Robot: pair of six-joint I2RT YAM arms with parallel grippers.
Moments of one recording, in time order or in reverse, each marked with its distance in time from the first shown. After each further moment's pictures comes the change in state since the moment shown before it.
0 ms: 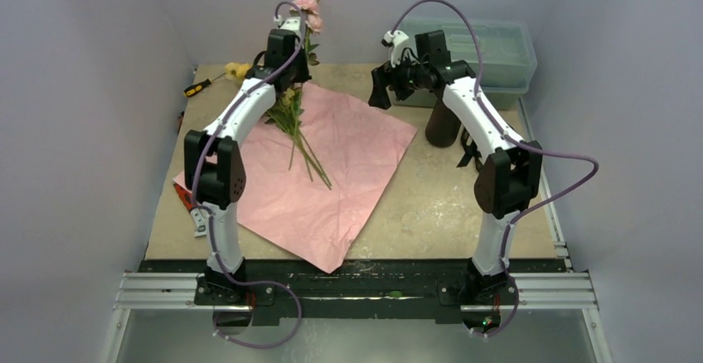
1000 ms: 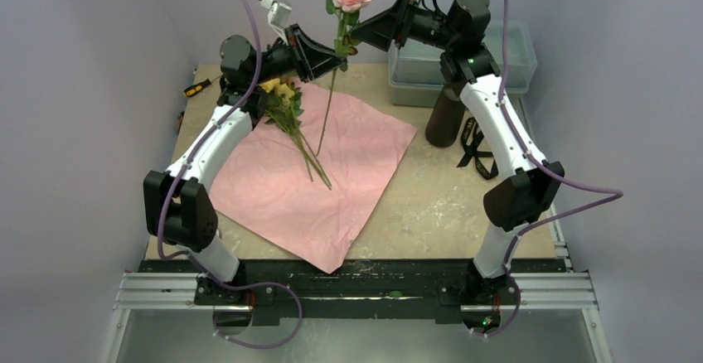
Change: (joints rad) left arm 0.015 -0.455 -0.412 0.922 1.042 -0.460; right arm 0.000 -0.126 0.139 0.664 -0.402 0.857
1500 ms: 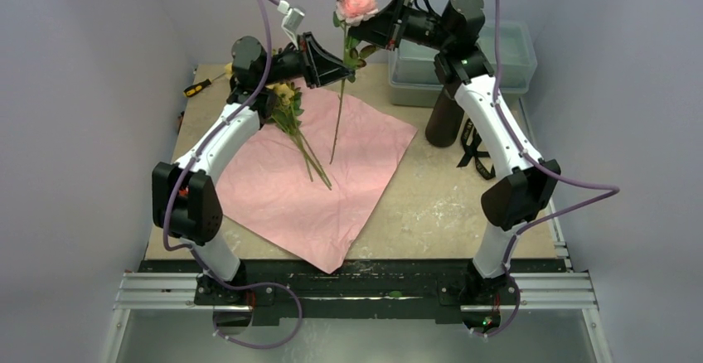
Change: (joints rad) left arm -0.031 0.055 0.003 0.026 0.108 -0.087; right arm 0.032 0.011 0.002 0.090 -0.037 0.082
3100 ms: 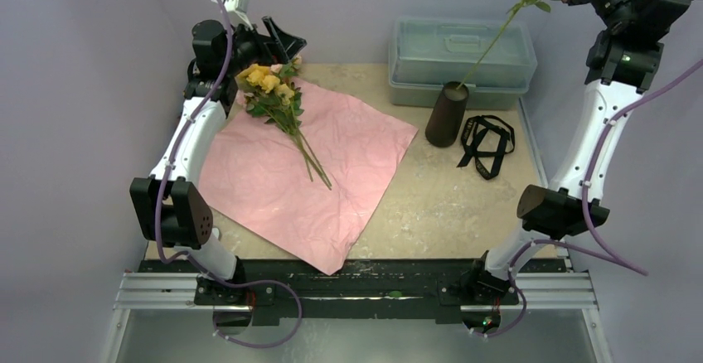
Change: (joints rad) left arm 0.218 -0.061 0.093 -0.544 -0.488 0.303; right arm -0.744 -0.077 0.364 -0.379 0.199 -0.328
